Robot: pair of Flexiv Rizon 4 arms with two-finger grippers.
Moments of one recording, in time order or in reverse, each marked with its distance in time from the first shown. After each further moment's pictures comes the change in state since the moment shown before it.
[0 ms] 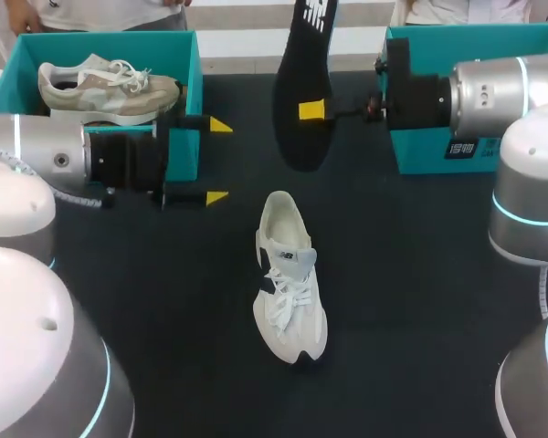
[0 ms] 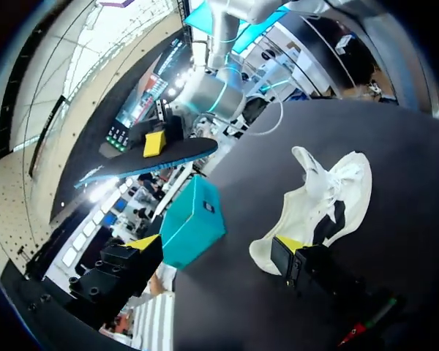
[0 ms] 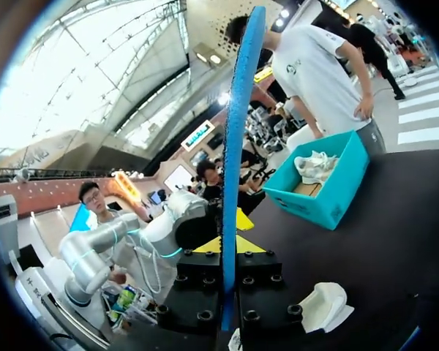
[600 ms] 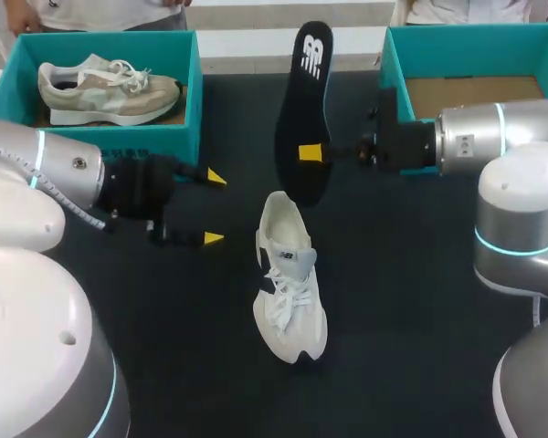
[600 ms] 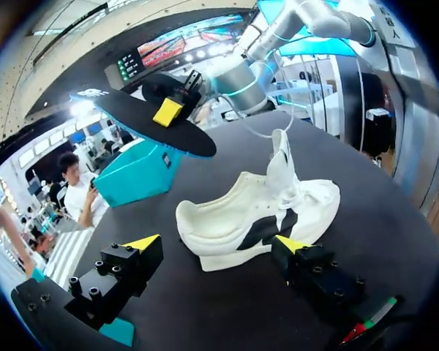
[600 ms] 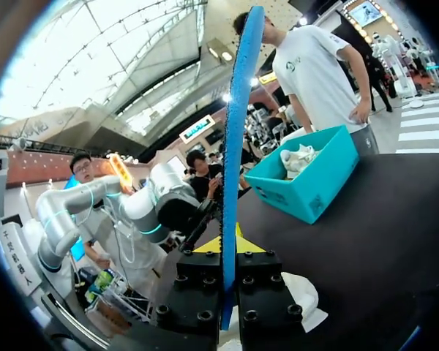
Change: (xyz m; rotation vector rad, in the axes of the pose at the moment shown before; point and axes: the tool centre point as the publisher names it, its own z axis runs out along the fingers) left arm 0.081 0.040 0.012 -0.127 0.202 -0.527; right arm -0.061 -0.058 0.014 0.013 -0.025 -0.090
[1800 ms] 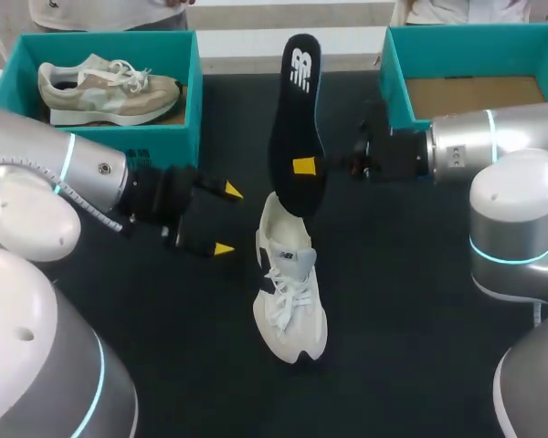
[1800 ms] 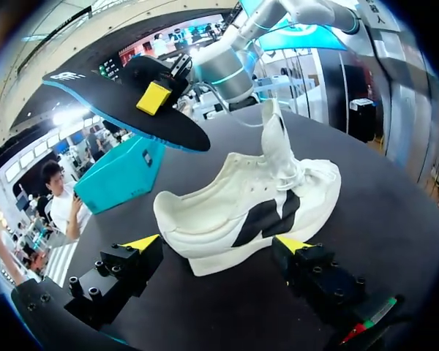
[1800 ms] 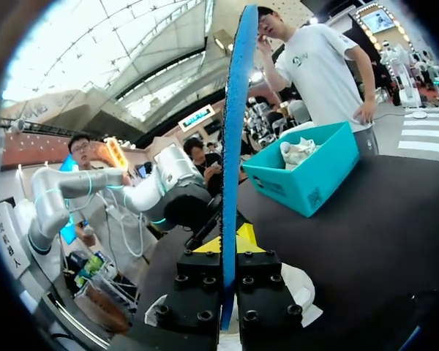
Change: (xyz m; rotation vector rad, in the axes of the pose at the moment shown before) left arm 0.004 0.019 0.035 0.021 0.076 0.107; right arm -0.004 -0.022 0.010 0.060 -0.031 -0.074
